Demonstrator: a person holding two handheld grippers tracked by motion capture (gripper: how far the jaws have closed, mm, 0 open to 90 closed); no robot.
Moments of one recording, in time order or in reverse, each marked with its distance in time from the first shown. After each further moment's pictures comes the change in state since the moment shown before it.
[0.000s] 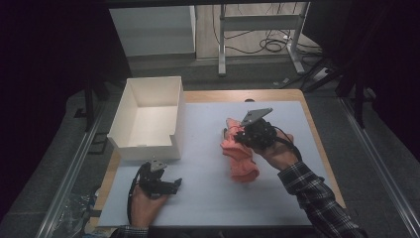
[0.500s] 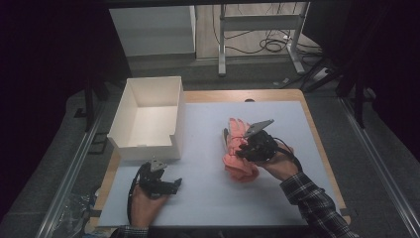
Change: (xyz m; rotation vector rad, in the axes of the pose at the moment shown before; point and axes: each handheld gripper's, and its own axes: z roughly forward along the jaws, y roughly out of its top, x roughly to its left) left arm 0.000 0.000 0.000 0.000 0.000 0.000; right arm 0.002 -0.040 0.022 0.061 0.096 0.108
